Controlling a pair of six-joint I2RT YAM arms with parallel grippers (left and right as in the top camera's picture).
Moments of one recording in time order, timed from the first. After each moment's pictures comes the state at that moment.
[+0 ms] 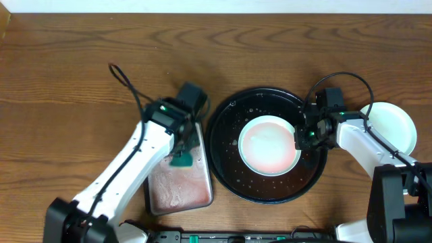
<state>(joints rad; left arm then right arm) -0.47 1.49 1.10 -1.11 -0.14 -0.74 0.09 1.65 0.86 -0.60 -0.22 0.08</state>
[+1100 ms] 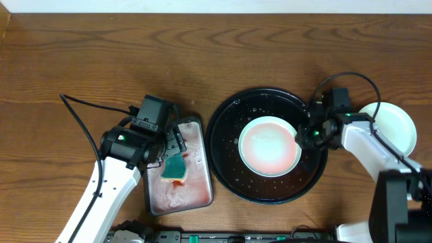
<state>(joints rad) -0.33 1.19 1.01 -1.09 -0.08 -0.66 0.06 1.64 0.85 -0.58 -0.27 0.07</state>
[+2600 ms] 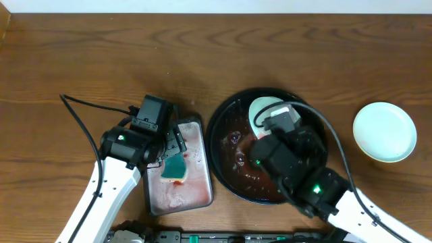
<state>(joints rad) -0.33 1.19 1.01 -1.09 -0.08 -0.66 0.91 1.11 0.83 -0.63 1.02 0.04</state>
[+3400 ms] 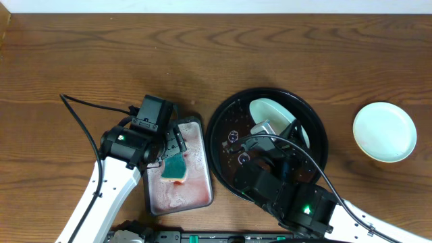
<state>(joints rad) -0.33 1.19 1.01 -1.09 -0.08 -0.66 1.12 1.11 0.83 -0.58 1.34 -0.16</state>
